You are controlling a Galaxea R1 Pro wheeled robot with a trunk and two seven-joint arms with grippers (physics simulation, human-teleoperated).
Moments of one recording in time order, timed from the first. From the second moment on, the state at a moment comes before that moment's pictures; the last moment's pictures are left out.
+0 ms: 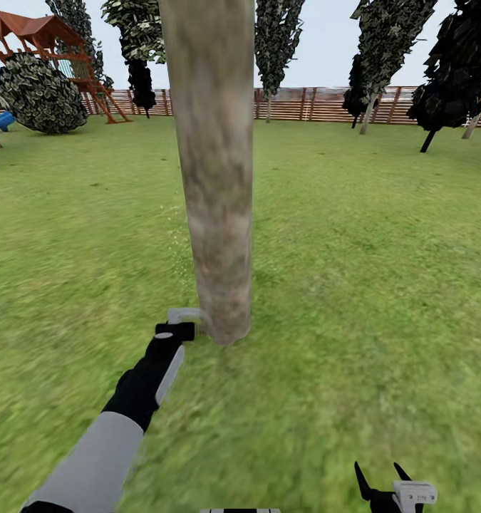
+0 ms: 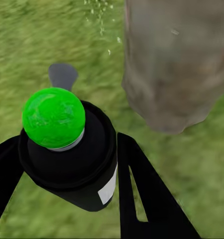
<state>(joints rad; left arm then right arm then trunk) -0.73 -0.11 -0.15 -0.95 0.10 0.49 0.34 -0.35 -0.17 -0.50 -0.06 0.20 -0.99 0.31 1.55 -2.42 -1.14</state>
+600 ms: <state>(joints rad) -0.72 -0.10 -0.26 -1.14 0.23 0.56 0.34 -0.35 -0.17 -0.50 -0.06 0.20 -0.99 0.31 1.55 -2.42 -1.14</state>
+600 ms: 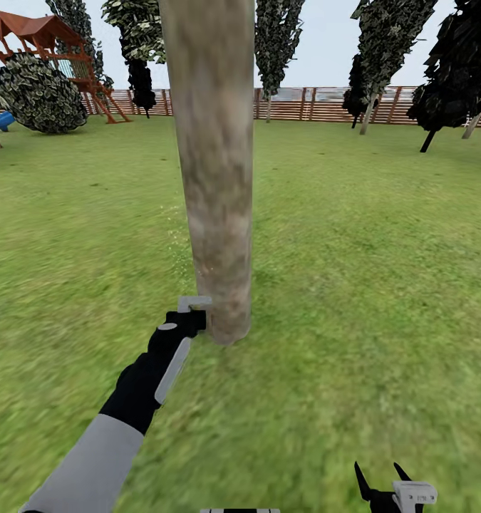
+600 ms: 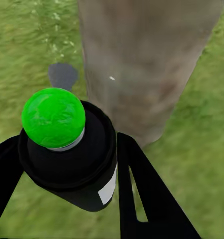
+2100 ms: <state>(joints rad) -0.65 -0.07 -0.36 -1.09 0.23 0.55 0.27 -0.35 -0.17 -0.50 -0.06 0.20 -0.99 0.31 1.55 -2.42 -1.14</state>
